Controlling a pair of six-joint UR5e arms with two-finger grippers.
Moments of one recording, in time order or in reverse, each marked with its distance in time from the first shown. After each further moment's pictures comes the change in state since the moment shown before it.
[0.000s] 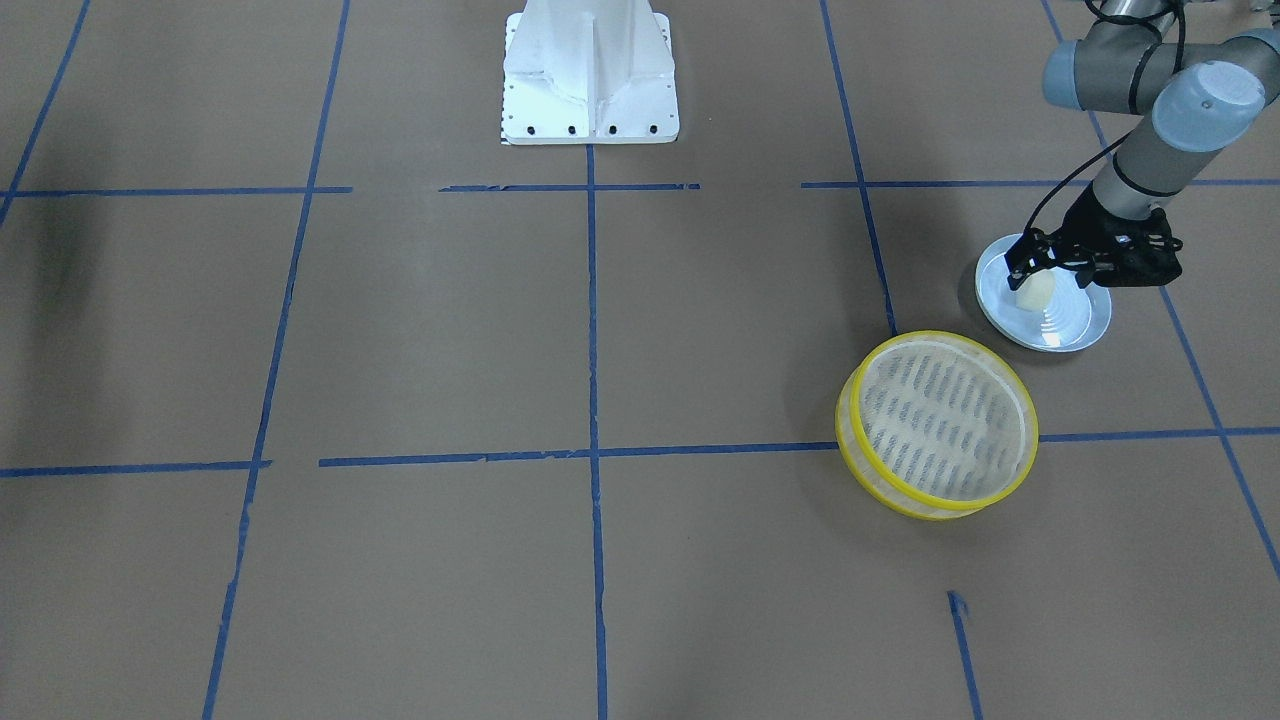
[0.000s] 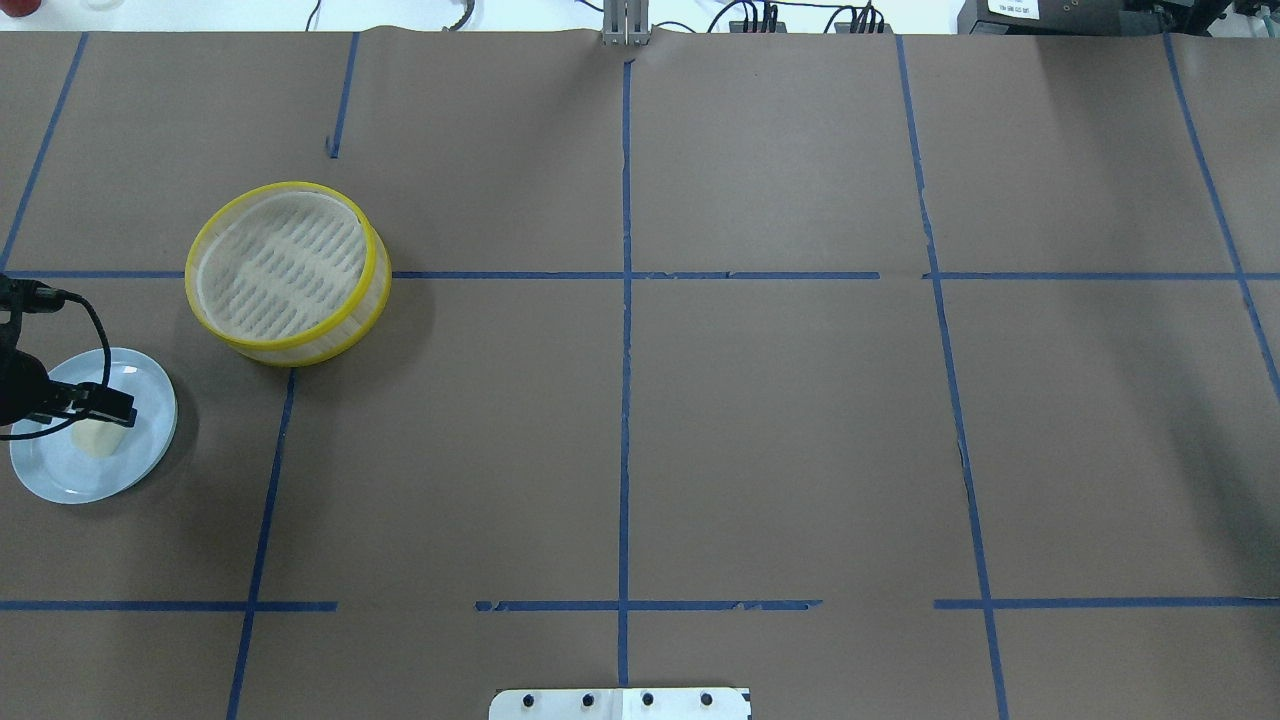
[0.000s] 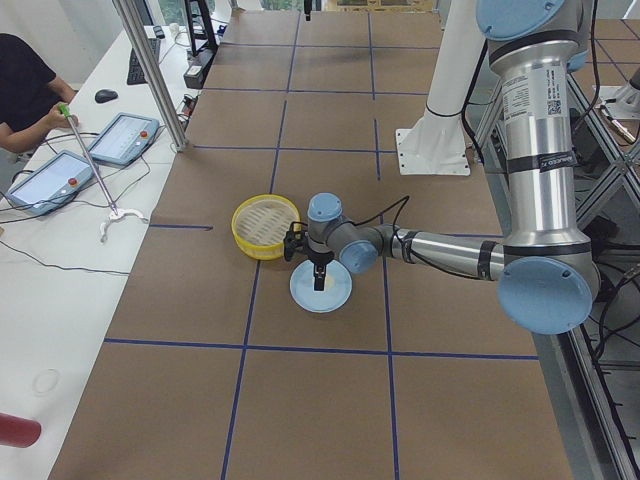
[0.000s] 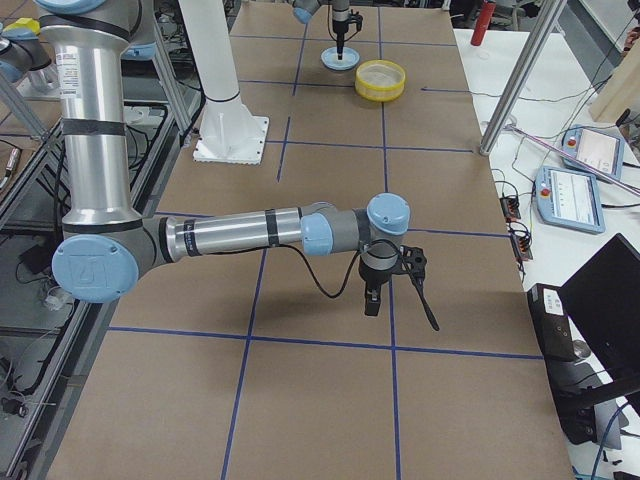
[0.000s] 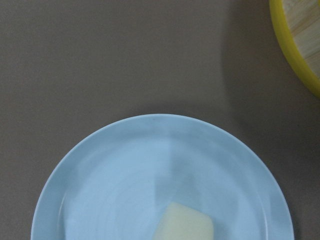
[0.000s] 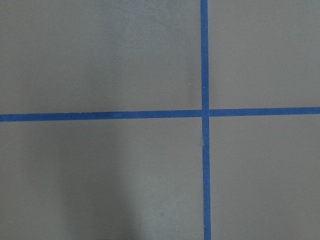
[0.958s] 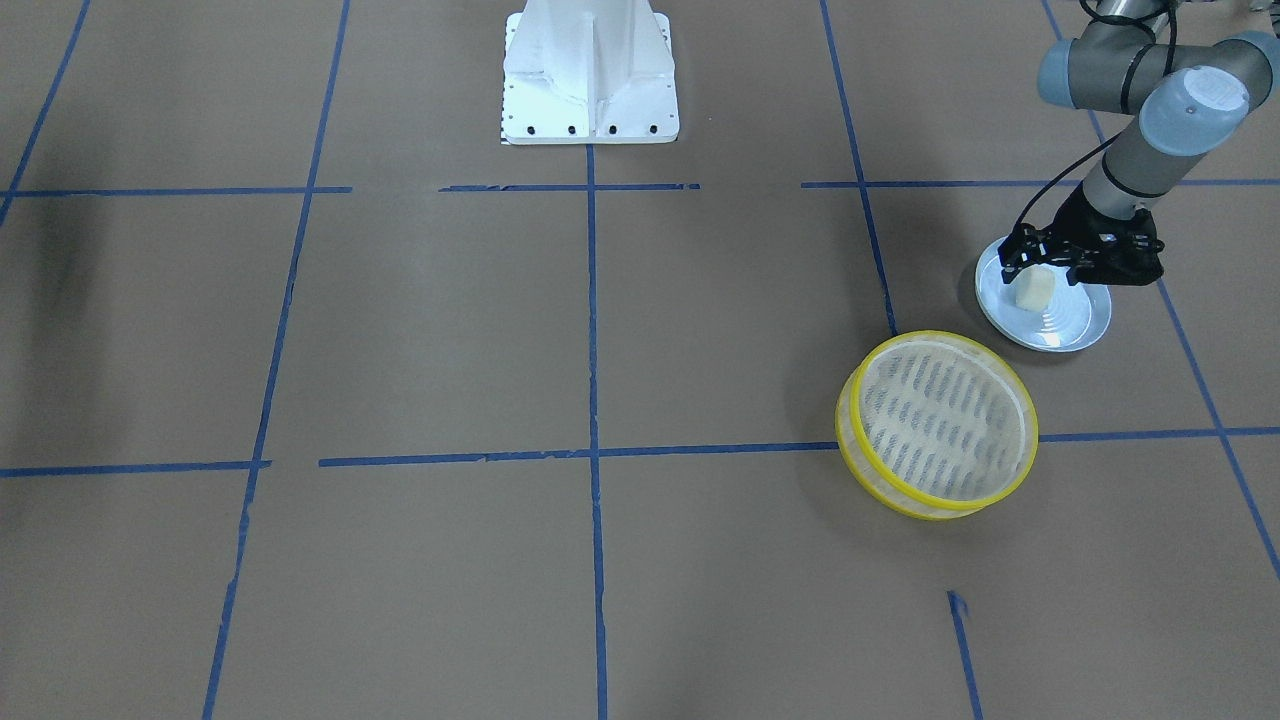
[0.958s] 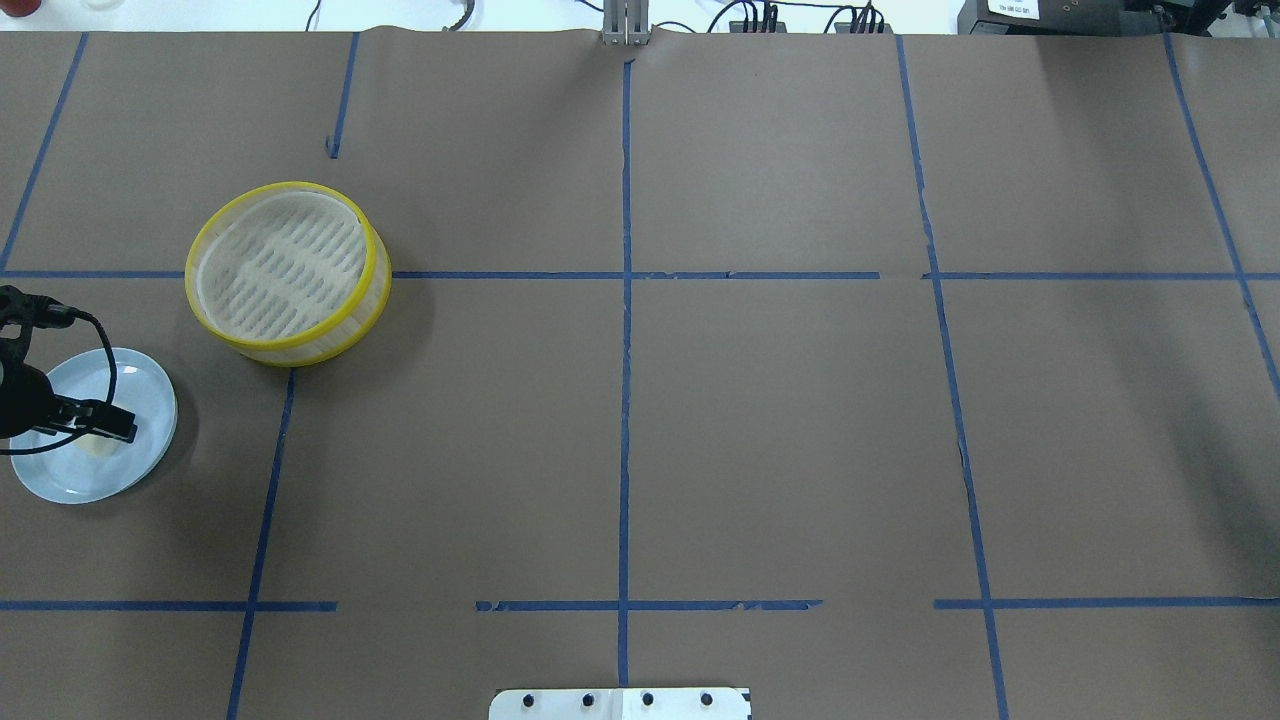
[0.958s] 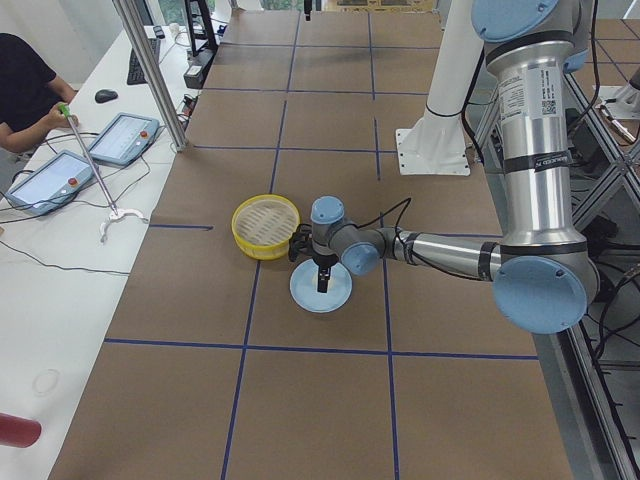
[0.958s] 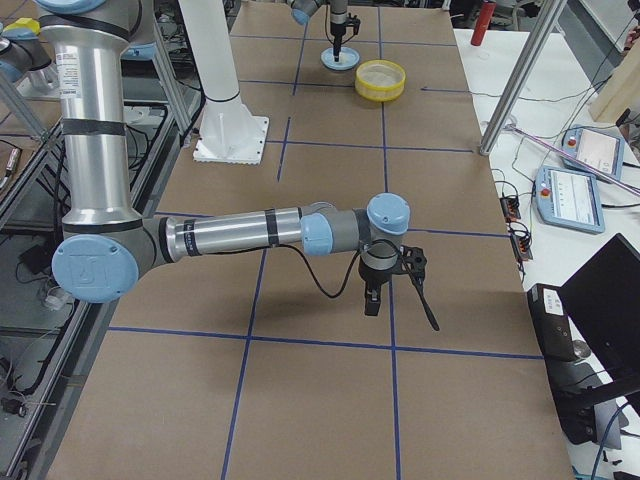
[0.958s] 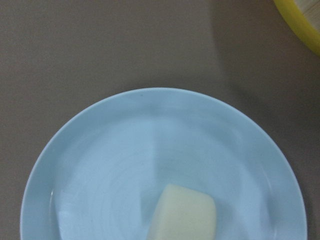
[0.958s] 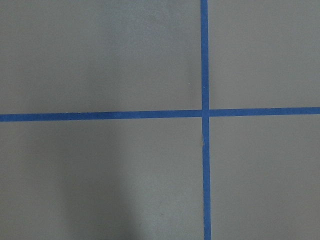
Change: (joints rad) left arm 0.020 0.008 0.010 -0.001 -0.002 0.050; right arm 0.000 0.000 0.000 0.000 0.000 0.000
